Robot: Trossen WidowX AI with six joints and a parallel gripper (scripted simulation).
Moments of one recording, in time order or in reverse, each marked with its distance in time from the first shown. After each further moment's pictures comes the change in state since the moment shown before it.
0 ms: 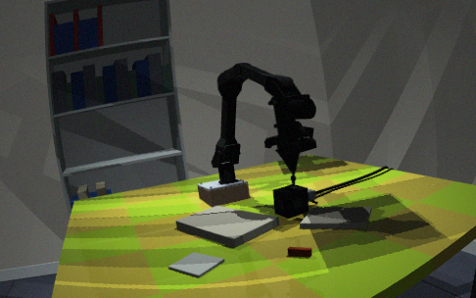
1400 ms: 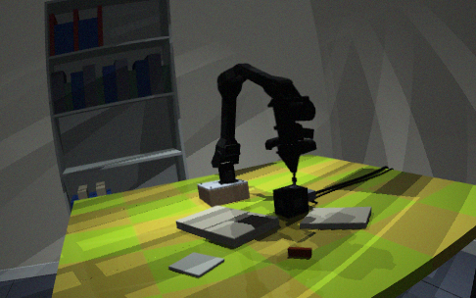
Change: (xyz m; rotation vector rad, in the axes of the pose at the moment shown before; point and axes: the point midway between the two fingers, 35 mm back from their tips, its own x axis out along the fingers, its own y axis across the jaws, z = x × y) arm 0.005 0.000 0.001 0.018 -0.024 -0.002
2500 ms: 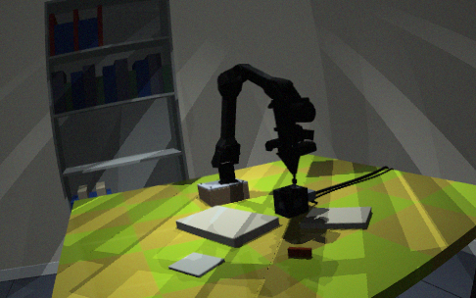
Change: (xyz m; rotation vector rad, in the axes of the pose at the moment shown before) arm 0.004 0.000 0.000 0.000 0.000 0.000
